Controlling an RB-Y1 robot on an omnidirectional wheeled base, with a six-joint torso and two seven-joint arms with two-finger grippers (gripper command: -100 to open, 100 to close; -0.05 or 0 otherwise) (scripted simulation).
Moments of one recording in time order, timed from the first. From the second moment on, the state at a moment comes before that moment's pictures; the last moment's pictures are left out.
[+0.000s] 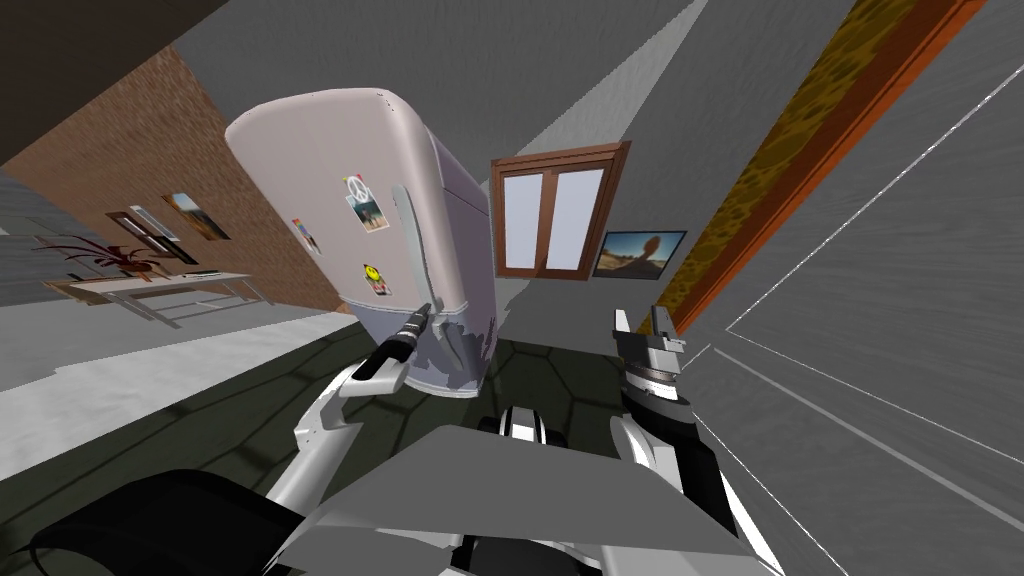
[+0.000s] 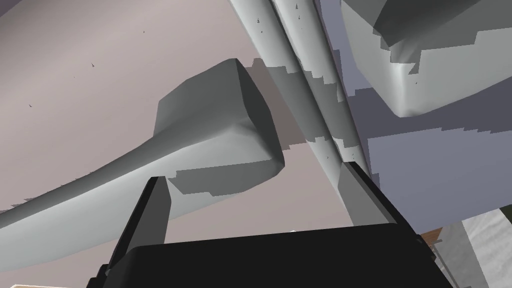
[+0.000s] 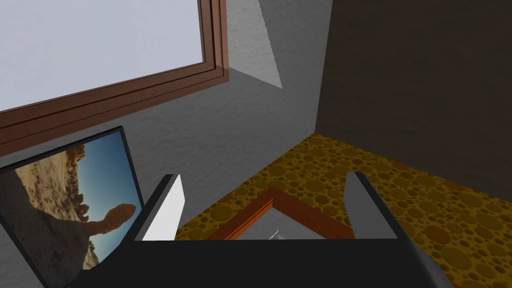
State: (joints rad) left arm 0.31 0.43 0.39 -2.12 0.15 0.36 -0.11; right arm 0.48 -0.01 0.02 -2.34 -0.02 -0.54 -0.05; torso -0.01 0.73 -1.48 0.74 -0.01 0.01
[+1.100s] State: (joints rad) left arm 0.34 0.49 0.38 -2.18 0.19 0.42 -0.11; right arm 0.48 -0.01 0.02 -2.34 -0.02 -0.54 -0.05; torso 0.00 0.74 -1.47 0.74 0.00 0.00
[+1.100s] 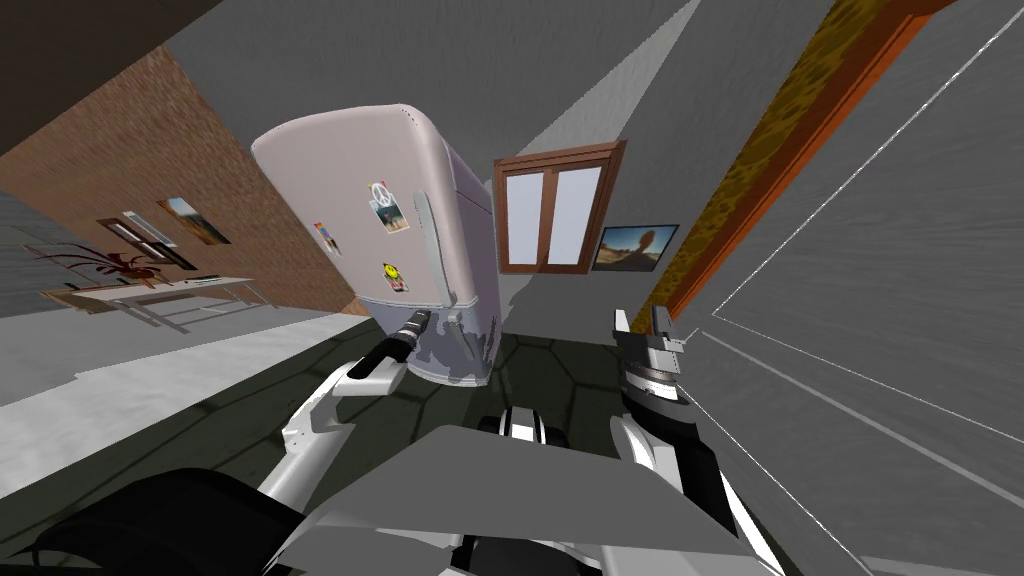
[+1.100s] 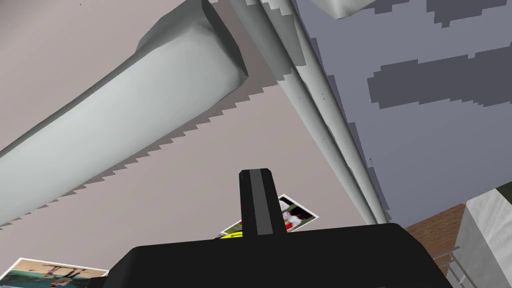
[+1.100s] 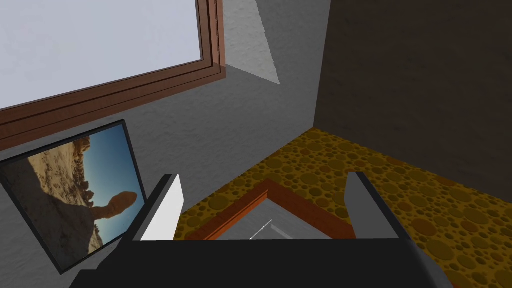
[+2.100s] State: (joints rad) left arm 0.40 0.57 0.25 -2.27 0.27 0.36 -0.13; right arm 0.48 -0.01 0.02 -2.34 -0.02 -0.54 -0.05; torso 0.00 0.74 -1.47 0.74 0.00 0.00
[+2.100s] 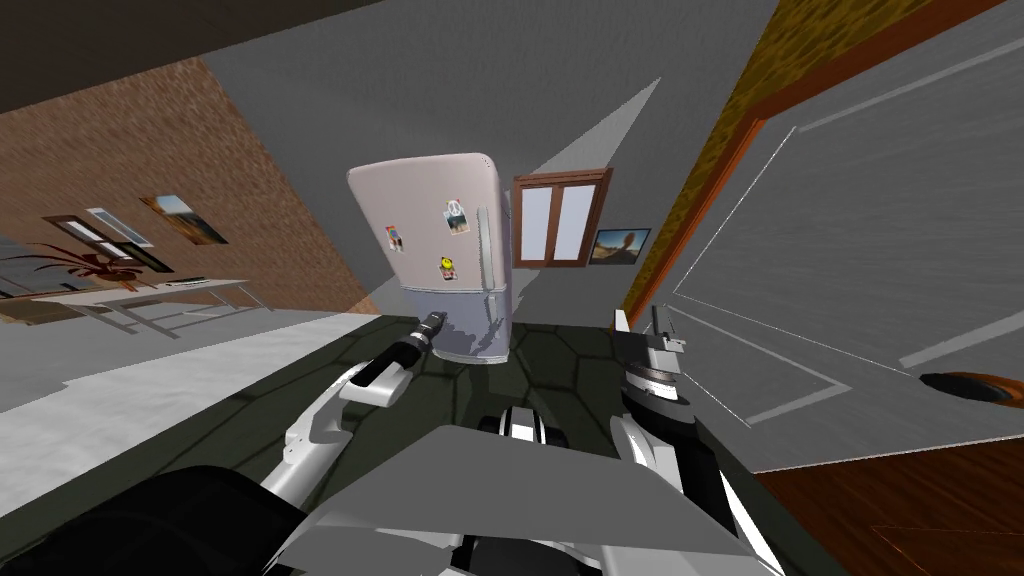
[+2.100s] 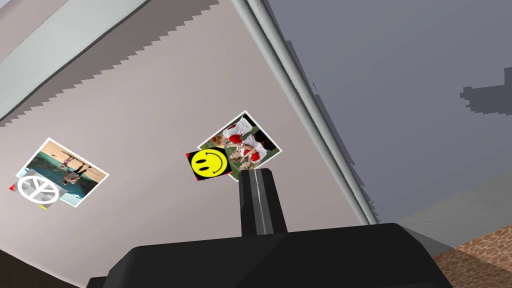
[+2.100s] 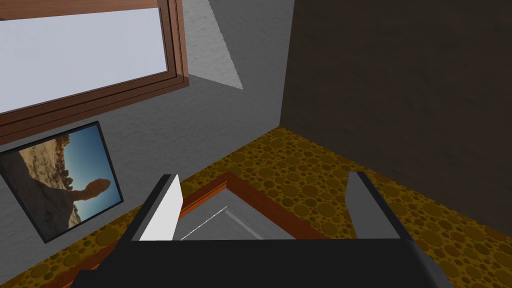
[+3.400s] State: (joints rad) left arm 0.37 0.61 0.32 -2.21 0.19 0.45 -0.18; right arm 0.48 -0.01 0.02 -2.34 -0.02 -0.54 -0.05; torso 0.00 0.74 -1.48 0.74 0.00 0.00
